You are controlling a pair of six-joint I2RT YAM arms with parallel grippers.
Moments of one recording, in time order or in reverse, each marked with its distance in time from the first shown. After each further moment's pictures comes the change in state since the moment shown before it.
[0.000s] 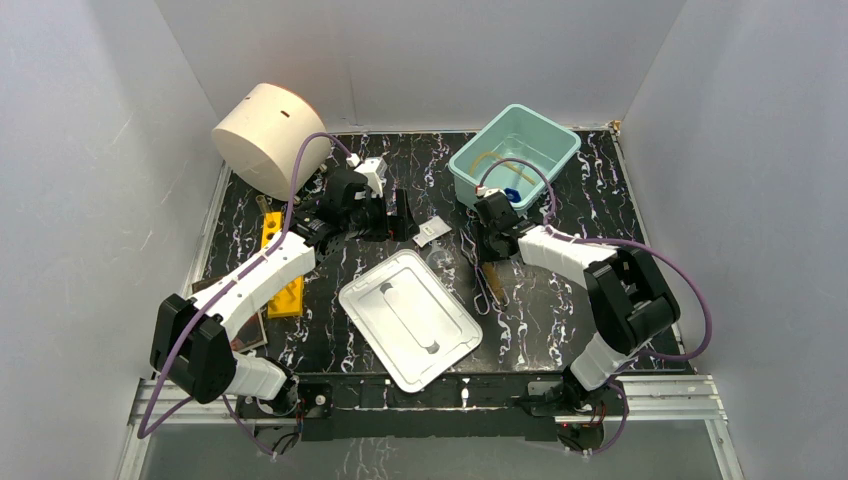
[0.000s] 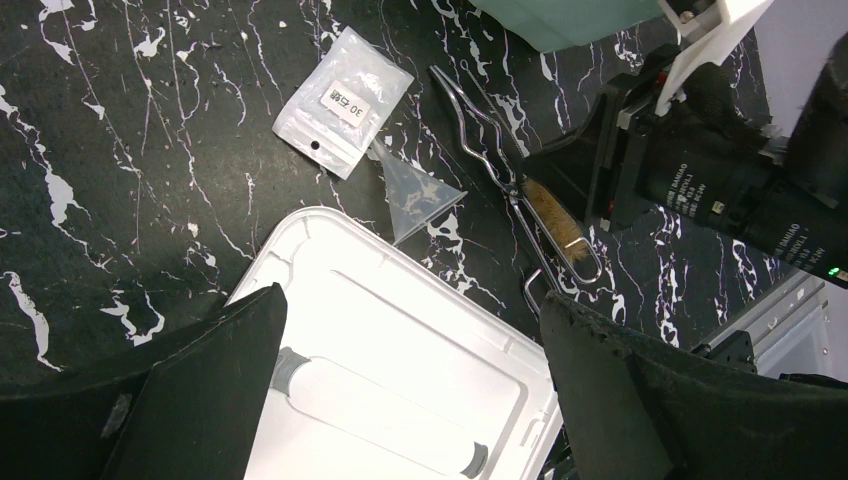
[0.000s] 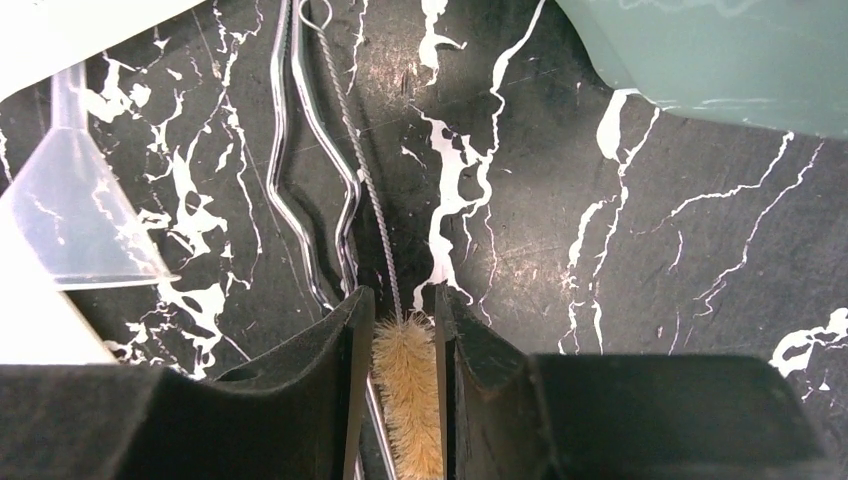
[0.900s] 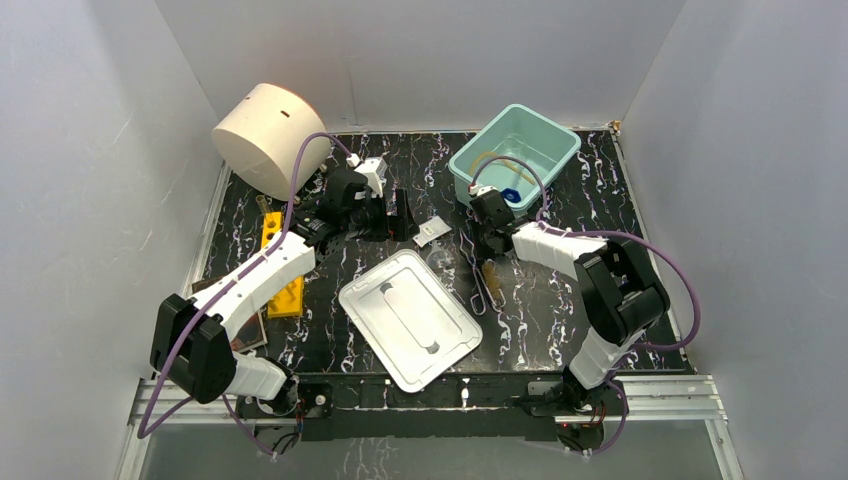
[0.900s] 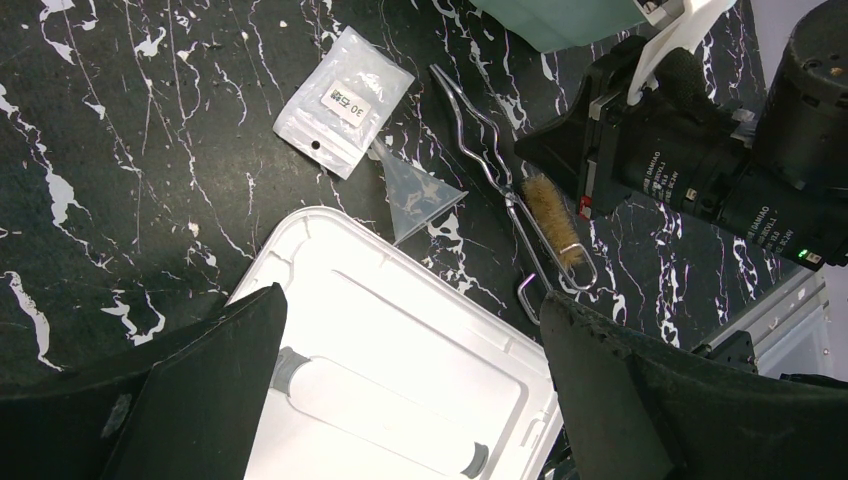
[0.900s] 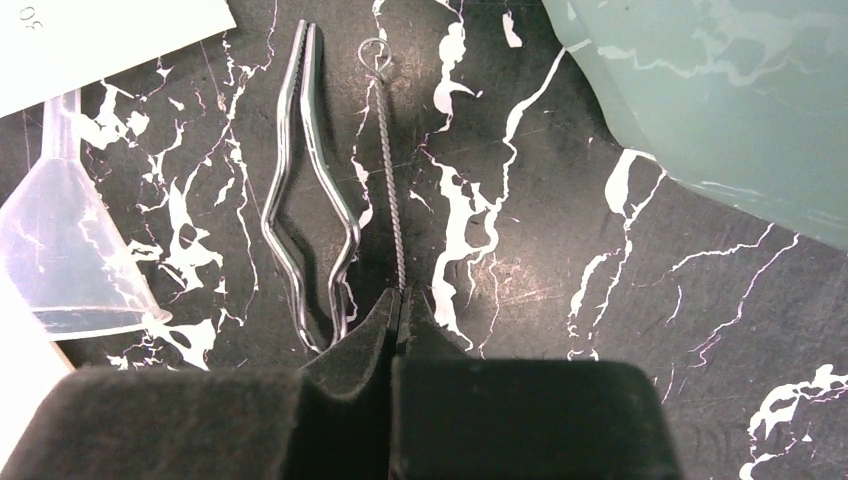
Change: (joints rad) left arm 0.000 0.000 0.000 -0.001 -0.001 0.000; right arm 0.005 0.076 0.038 0.034 -0.002 -0.066
